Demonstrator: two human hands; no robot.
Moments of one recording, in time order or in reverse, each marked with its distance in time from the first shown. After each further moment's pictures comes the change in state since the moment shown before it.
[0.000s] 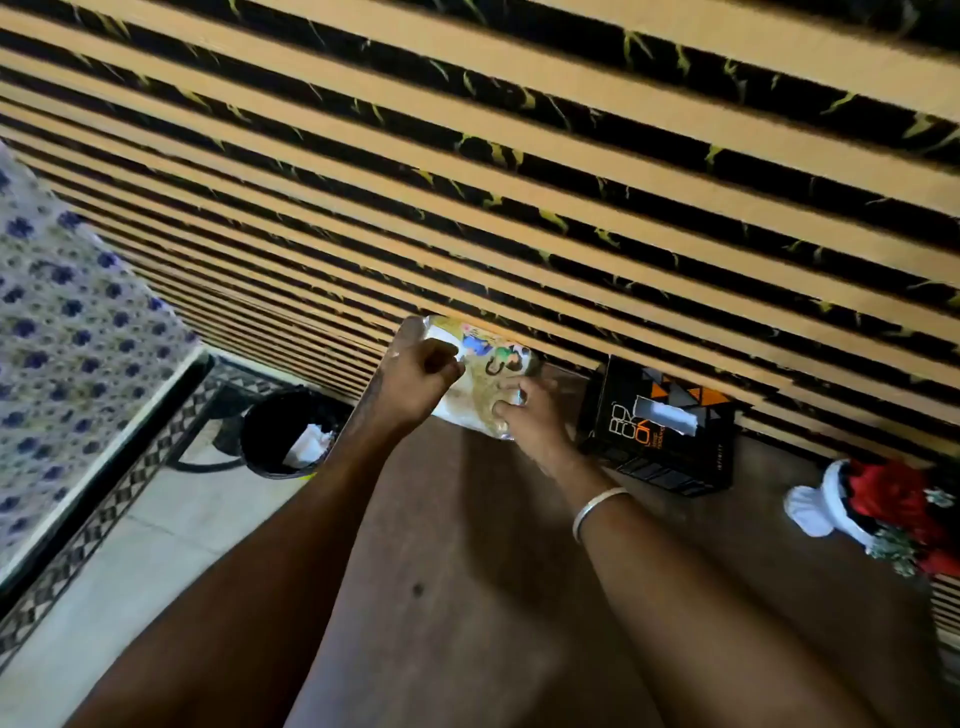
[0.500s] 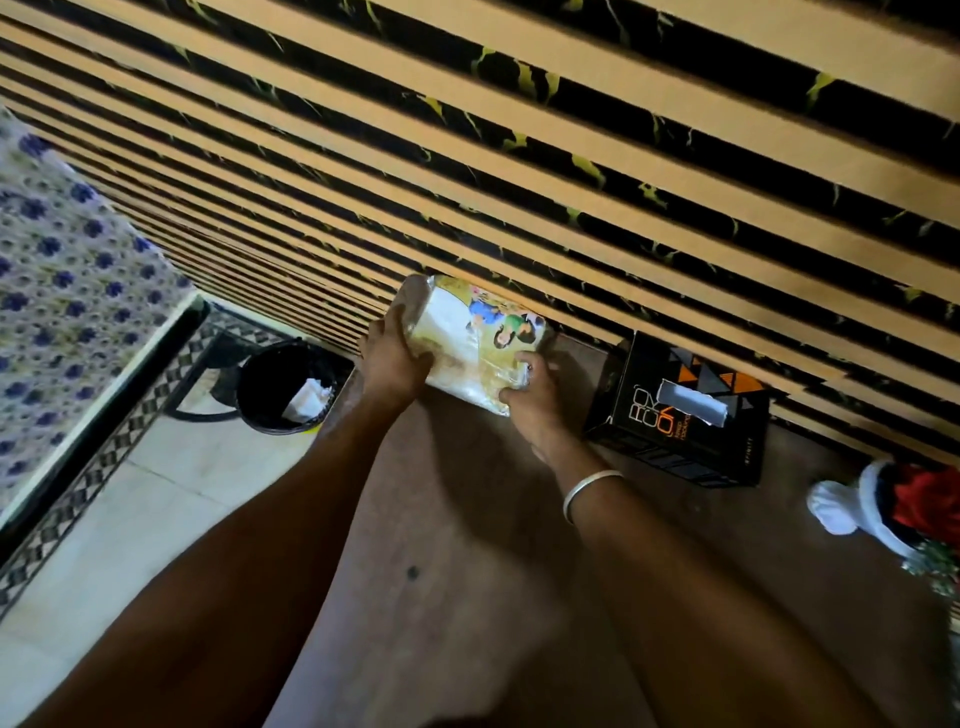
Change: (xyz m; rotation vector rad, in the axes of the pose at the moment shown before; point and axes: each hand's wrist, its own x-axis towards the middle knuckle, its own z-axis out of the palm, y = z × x) left_hand 0.031 -0.058 0.018 0.233 0.131 -0.232; right_hand 0.018 0.013 0.017 0.119 -0.009 0.199
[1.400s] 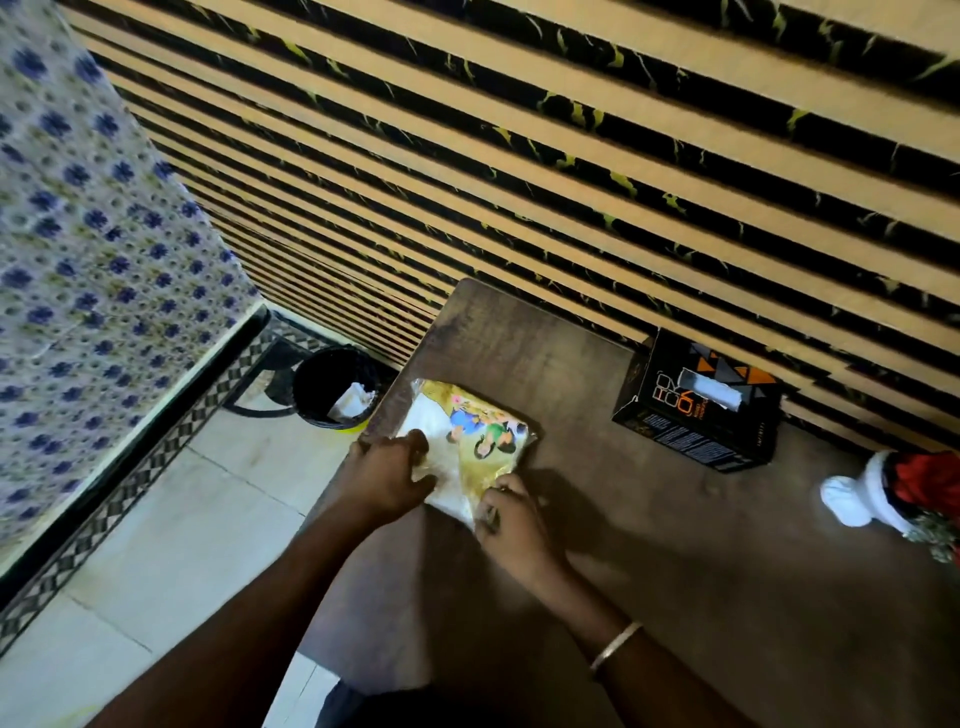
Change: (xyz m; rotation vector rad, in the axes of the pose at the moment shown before) left_hand -0.175 -0.081 -0.067 0.442 -0.255 0.202; right_hand -0.192 0.076 0.023 -0.739 -0.287 -0.399
